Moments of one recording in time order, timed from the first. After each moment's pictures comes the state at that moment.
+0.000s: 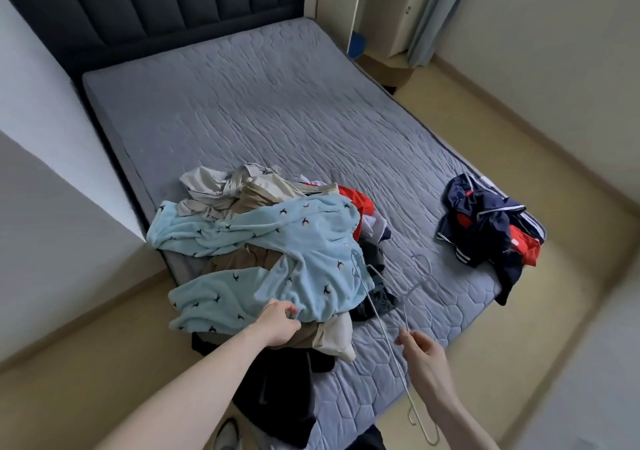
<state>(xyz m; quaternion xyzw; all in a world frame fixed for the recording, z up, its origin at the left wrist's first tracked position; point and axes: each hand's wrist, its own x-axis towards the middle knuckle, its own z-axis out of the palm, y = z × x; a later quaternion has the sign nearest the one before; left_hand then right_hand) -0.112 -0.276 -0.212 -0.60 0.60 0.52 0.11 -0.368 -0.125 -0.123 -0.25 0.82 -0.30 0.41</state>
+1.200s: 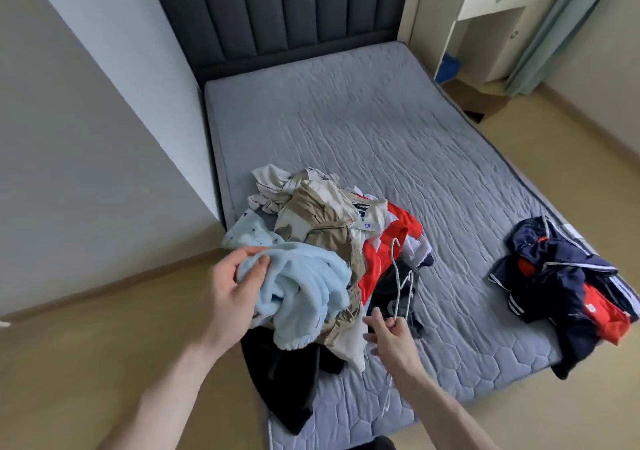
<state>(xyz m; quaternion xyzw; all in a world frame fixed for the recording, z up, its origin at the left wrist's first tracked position) -0.131 -0.195 0.018 -0.63 0.49 0.40 -0.45 -0.397 -0.176 -0.115 -0.29 0.70 -0.26 0.59</state>
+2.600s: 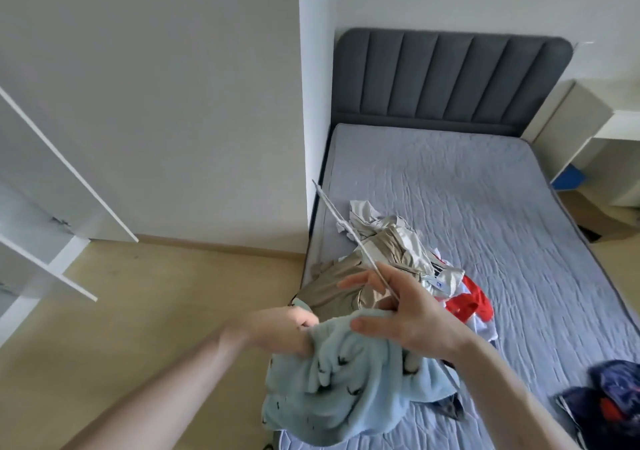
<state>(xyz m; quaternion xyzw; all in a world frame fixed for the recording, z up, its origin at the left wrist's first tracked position) -0.069 -0.038 0.040 -0.65 0.59 0.48 -0.03 -0.307 -0.141 0.124 -0.76 0.24 -0.13 0.60</state>
